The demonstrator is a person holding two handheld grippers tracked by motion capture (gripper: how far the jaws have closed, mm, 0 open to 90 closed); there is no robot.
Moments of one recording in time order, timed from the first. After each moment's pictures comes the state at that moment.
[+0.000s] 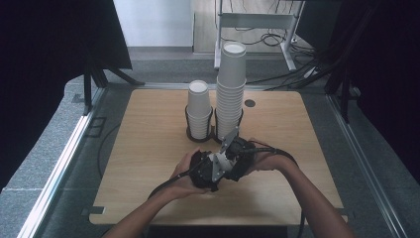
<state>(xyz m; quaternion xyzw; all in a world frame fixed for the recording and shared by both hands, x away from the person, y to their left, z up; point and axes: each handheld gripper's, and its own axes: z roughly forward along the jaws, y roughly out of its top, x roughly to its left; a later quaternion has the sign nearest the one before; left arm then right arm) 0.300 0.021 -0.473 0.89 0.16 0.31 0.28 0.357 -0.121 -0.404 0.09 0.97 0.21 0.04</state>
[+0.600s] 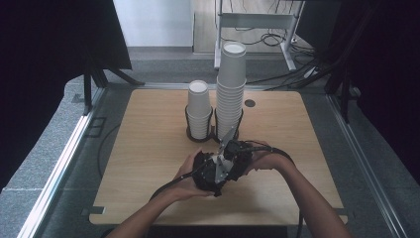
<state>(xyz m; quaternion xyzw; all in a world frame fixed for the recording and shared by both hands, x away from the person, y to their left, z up) 0.299 0.015 -0.476 0.90 0.16 0.28 0.29 0.364 -0.119 -0.415 0.09 0.98 0.19 0.01</state>
